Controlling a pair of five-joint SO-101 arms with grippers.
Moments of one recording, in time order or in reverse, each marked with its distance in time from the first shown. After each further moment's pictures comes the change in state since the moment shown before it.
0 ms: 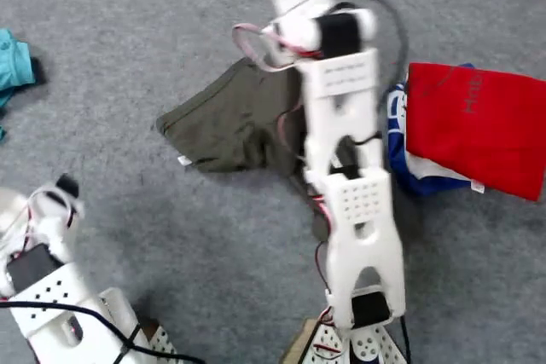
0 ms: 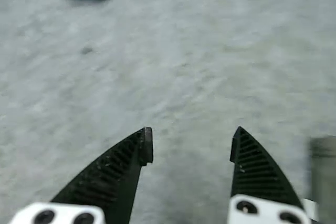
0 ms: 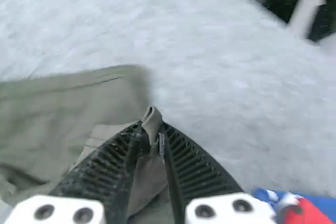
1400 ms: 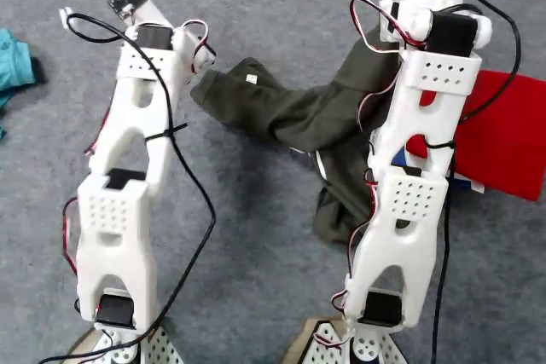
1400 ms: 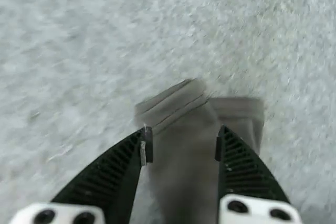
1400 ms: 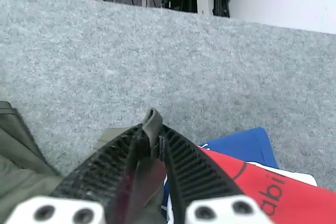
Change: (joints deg) left arm 41.1 111.3 -114.6 19.5 26.9; right arm 20.4 1.3 -0.4 -5.5 -5.5
